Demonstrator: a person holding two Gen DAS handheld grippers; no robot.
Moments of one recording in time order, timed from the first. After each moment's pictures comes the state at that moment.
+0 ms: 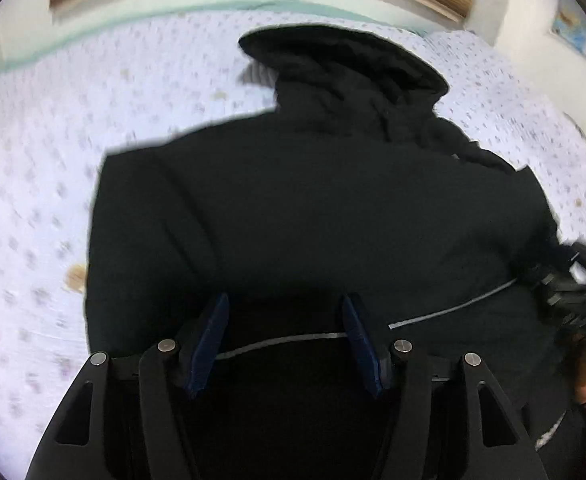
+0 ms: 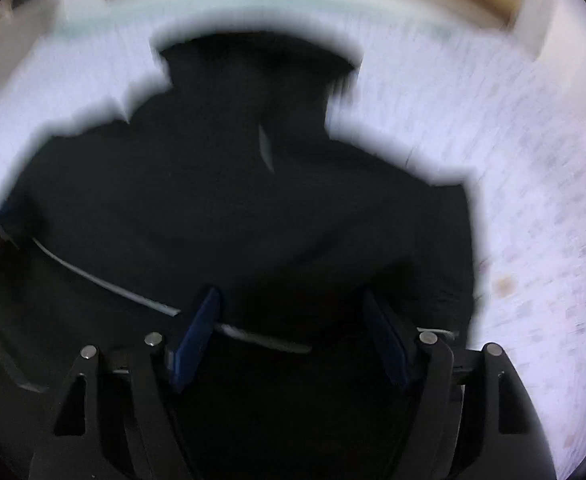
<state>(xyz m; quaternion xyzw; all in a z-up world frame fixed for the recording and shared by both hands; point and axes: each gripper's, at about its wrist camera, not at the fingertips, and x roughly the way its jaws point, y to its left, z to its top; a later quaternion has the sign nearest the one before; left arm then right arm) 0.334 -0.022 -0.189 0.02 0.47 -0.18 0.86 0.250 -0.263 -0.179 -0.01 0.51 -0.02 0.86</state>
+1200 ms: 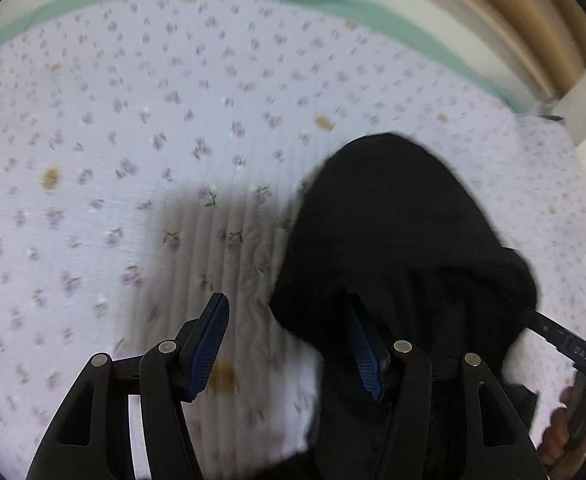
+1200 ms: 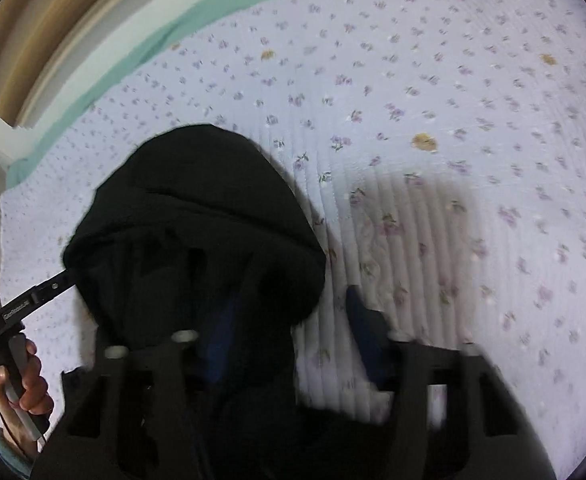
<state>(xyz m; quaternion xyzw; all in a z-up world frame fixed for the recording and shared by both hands) 0.636 -0.067 -0.162 -0.06 0.56 -0.13 0.82 0.520 -0.375 -0.161 0.20 0.57 -0.02 0.80</state>
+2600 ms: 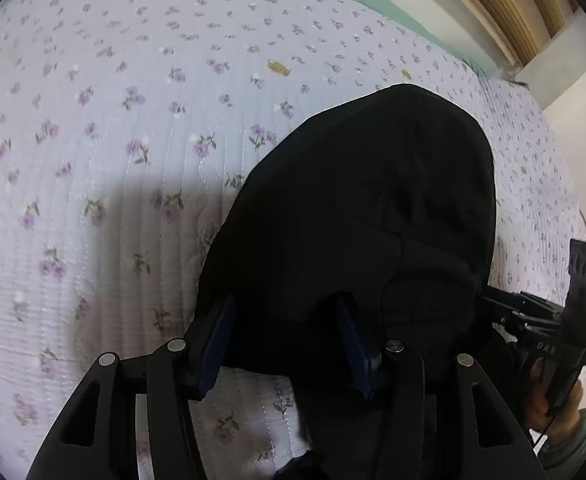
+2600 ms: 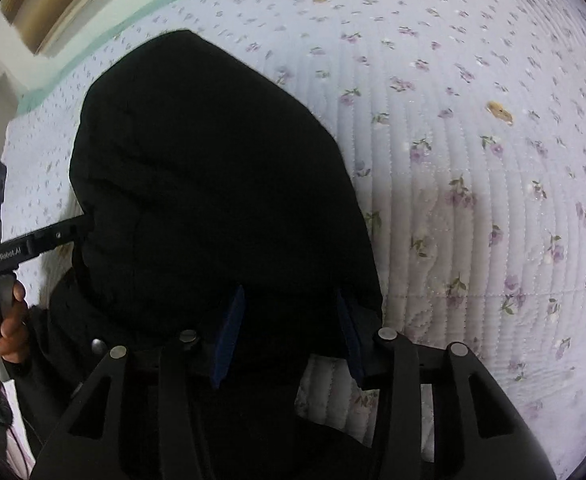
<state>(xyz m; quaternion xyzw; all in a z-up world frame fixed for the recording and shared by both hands) 0.636 -0.076 -0.187 -0.06 0.56 -0.23 0.79 0.507 -0.361 -0.198 0.13 0.59 0.05 0.79</state>
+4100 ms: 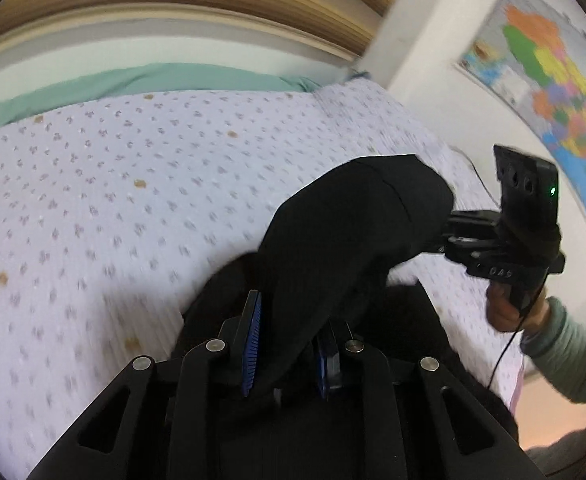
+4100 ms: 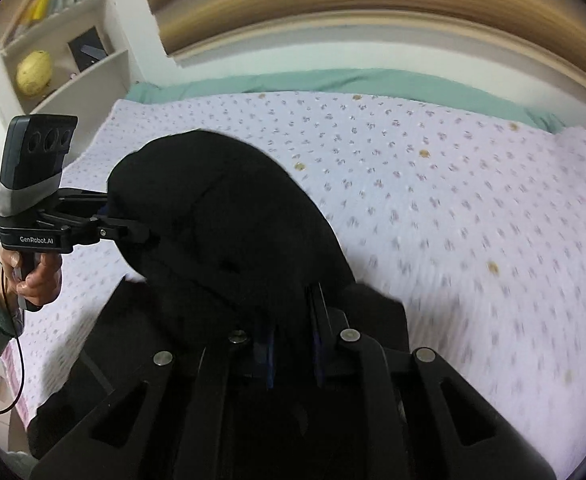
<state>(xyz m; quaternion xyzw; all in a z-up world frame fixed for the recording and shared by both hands) 0.508 -0.071 -0.030 0.01 0.44 -0.42 0.79 0.412 -0.300 -0.037 0.05 0.46 0.17 0.87</state>
